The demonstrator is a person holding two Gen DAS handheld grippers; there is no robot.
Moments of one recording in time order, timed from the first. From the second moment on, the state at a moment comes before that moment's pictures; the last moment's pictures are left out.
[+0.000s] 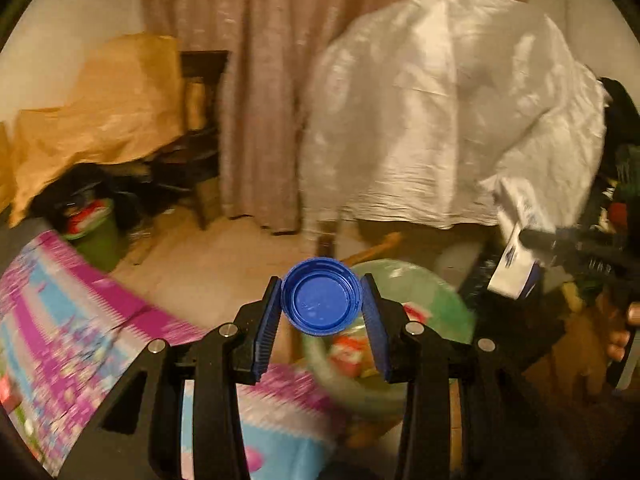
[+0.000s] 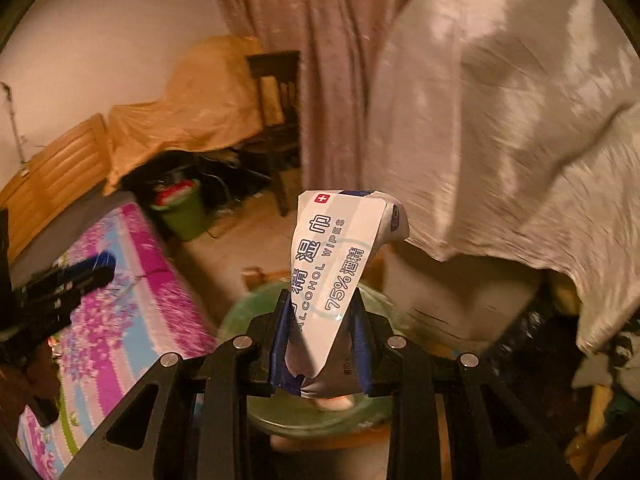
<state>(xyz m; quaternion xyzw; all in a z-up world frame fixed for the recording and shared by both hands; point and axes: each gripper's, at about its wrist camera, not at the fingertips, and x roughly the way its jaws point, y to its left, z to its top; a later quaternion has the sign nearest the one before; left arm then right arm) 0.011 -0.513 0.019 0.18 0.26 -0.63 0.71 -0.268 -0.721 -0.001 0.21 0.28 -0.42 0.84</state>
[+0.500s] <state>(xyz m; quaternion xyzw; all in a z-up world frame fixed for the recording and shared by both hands) -0.037 -0.597 -0.020 0.23 0.29 -0.66 0.65 -0.253 -0.750 -0.033 0.24 0.34 -0.40 0.82</state>
